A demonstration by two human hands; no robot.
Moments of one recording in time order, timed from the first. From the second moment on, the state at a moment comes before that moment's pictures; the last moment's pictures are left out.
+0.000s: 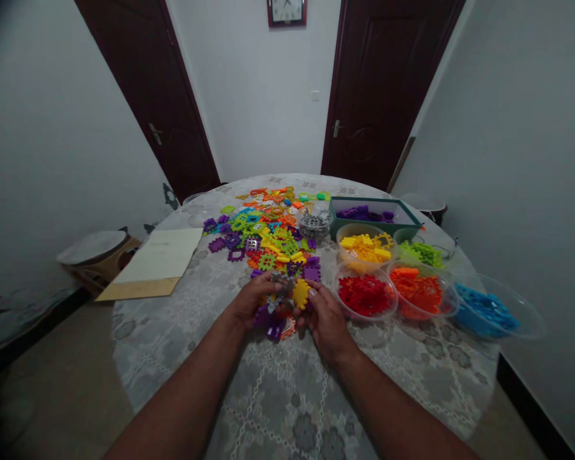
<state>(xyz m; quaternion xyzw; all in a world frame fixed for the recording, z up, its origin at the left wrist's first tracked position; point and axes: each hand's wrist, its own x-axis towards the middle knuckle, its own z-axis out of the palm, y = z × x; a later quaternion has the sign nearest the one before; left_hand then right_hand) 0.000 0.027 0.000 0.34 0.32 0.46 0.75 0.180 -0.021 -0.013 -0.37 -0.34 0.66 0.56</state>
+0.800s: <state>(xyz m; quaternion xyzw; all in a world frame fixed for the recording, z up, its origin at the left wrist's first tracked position) -0.011 0.032 0.000 0.30 0.35 0.46 0.76 0.175 -0.027 -0.014 -0.39 -0.36 0.62 0.57</state>
